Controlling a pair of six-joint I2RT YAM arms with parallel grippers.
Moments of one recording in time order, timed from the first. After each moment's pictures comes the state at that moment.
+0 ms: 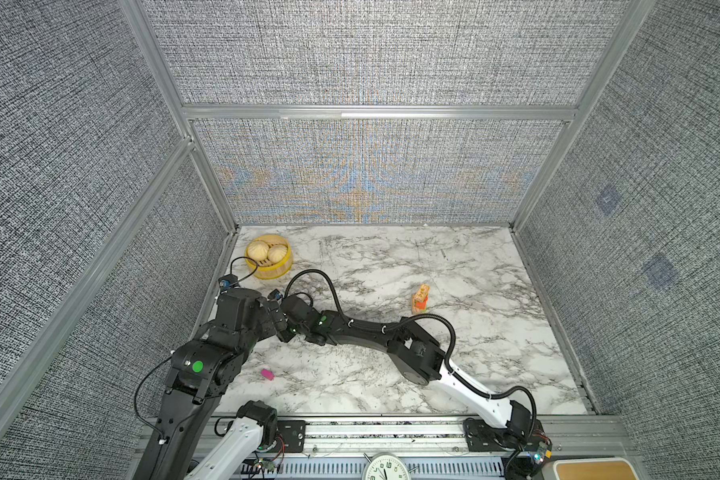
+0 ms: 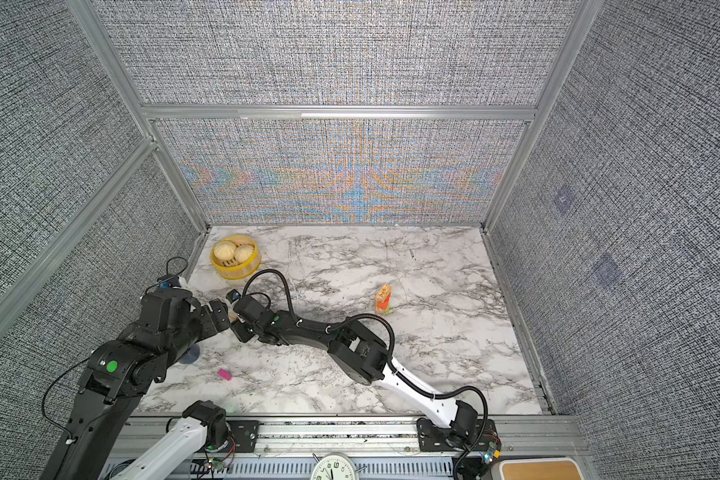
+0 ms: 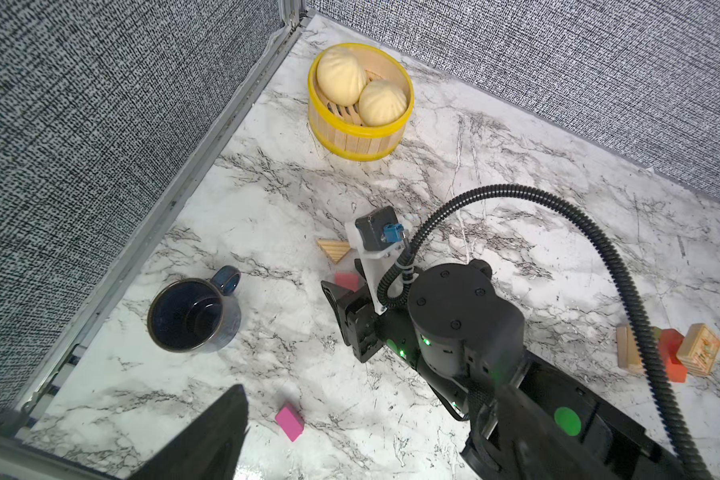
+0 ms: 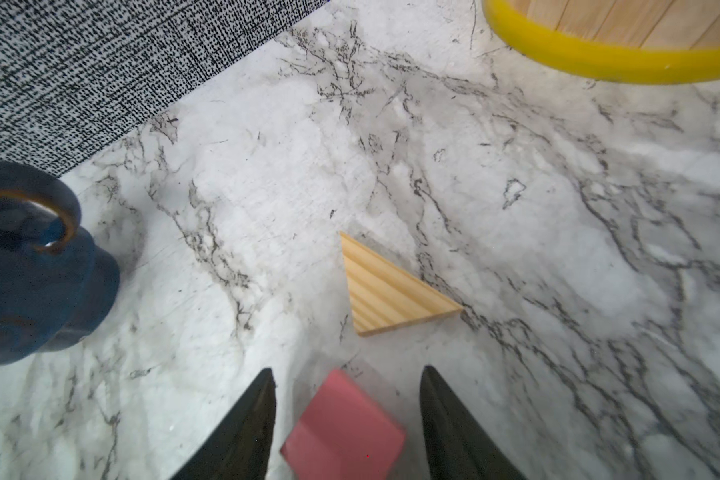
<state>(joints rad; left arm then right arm) -0.35 0.75 1.10 -1.14 -0.30 -0.58 1.12 2.69 2.22 -0.15 0.02 0.24</state>
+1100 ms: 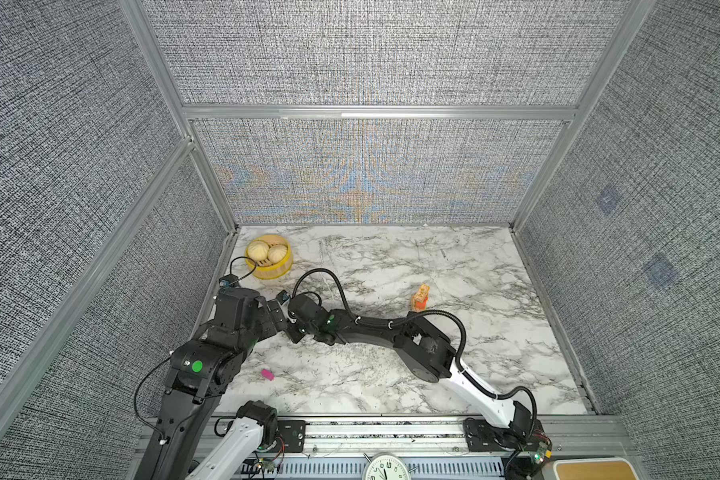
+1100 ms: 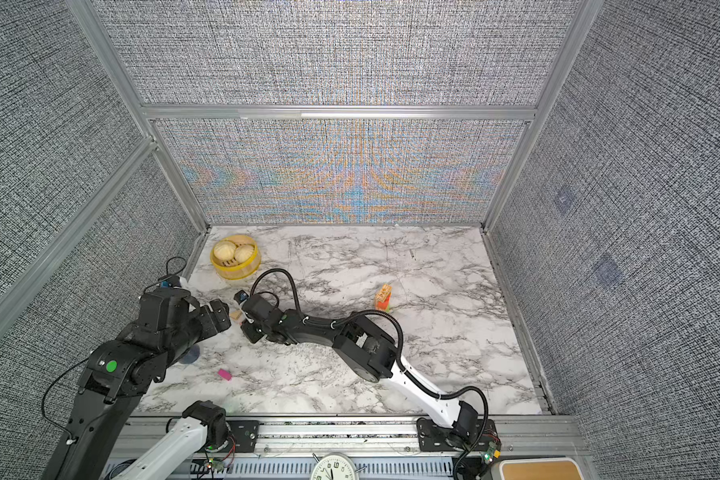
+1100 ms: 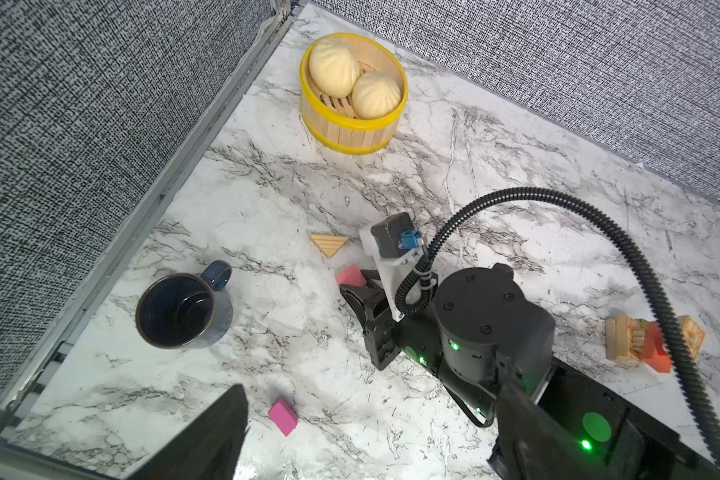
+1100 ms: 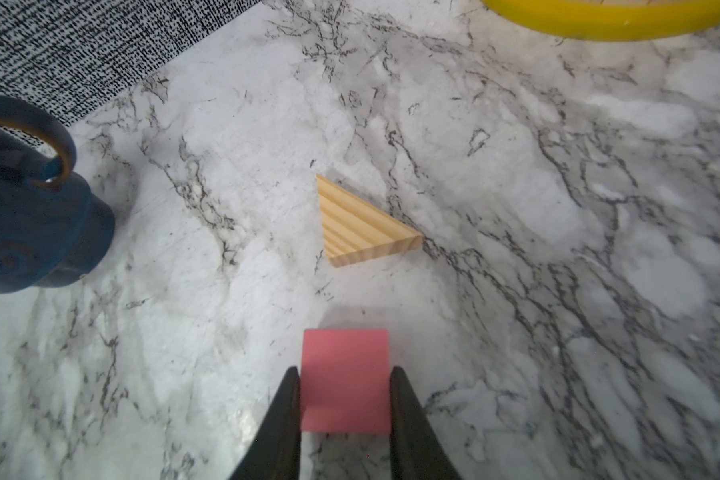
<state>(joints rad) -0.33 0.75 1.10 -1.14 -0.26 -0.58 1.10 2.56 2.02 -0.12 -0.01 0.22</state>
